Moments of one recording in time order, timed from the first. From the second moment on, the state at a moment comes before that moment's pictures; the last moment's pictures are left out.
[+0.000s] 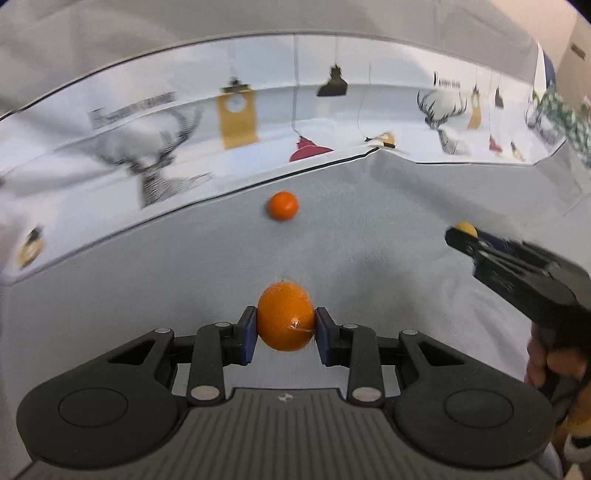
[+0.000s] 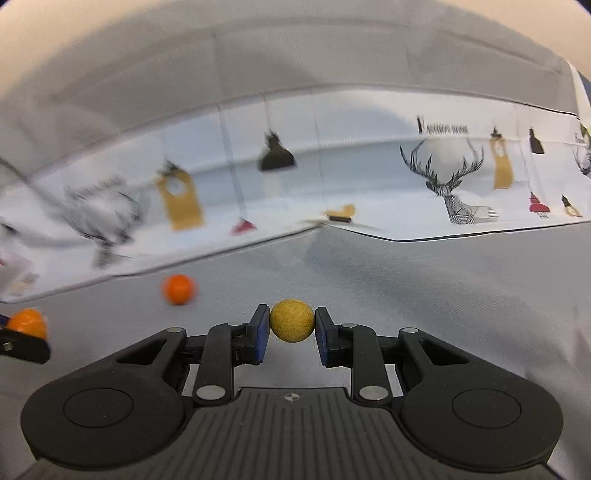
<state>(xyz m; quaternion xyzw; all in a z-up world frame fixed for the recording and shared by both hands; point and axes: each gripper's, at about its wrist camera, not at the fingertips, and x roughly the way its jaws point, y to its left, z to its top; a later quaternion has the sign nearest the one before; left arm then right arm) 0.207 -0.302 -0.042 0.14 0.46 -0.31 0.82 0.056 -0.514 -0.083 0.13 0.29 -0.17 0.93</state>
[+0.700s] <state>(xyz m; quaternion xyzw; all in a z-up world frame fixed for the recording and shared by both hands) -0.025 -0.039 0.036 0.11 0.45 -0.21 0.86 -0.117 -0.239 0.032 0.11 0.35 0.05 0.93</state>
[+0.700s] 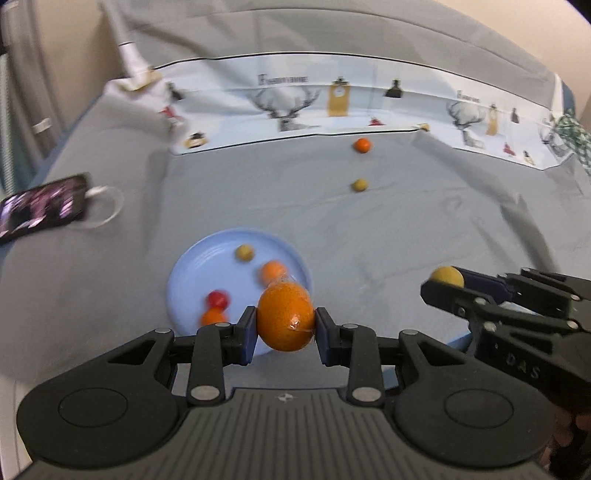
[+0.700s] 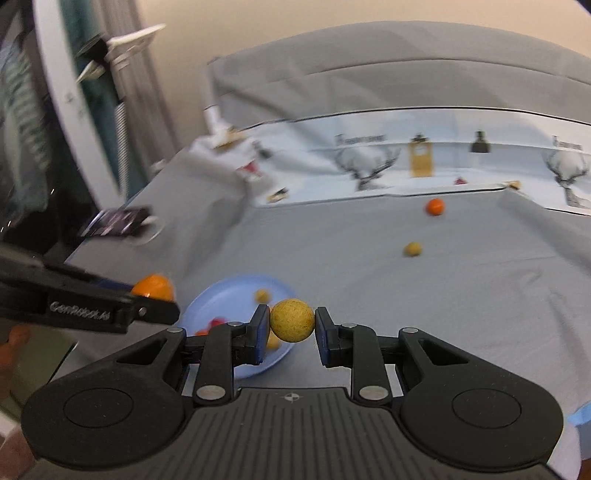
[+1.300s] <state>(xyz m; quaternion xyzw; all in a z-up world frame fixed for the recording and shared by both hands) -0.071 0.018 0.045 0.07 0.42 -0.21 0.88 -0.153 -0.185 0.055 0.05 0.33 0.05 0.94</state>
